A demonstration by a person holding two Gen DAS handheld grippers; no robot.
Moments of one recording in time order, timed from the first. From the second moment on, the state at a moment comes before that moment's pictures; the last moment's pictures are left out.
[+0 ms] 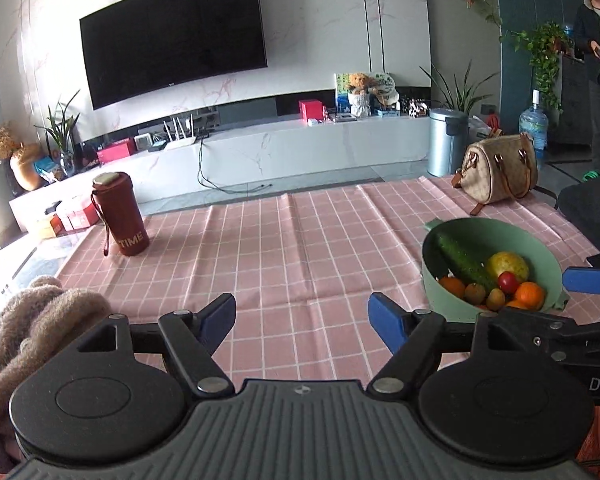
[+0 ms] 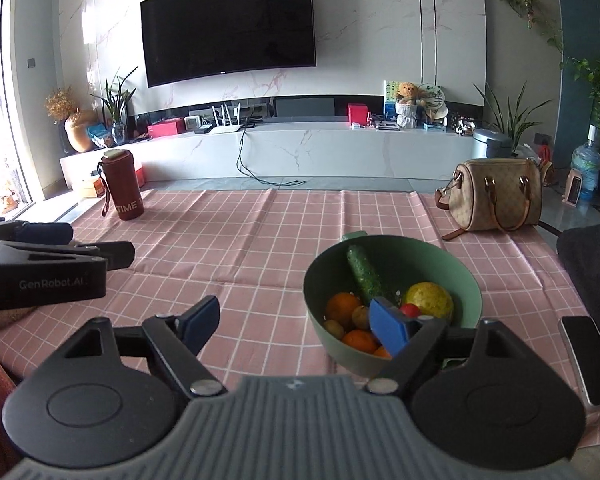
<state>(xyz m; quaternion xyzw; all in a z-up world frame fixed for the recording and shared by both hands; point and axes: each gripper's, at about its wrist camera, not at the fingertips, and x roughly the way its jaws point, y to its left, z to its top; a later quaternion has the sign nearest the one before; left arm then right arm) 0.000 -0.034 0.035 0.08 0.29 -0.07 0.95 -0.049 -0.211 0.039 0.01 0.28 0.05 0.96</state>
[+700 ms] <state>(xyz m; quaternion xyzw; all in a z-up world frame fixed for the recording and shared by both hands) 0.013 -0.026 -0.015 0.08 0.37 -0.06 0.92 -0.026 -0.198 -0.008 0.00 0.32 0.05 0.95</state>
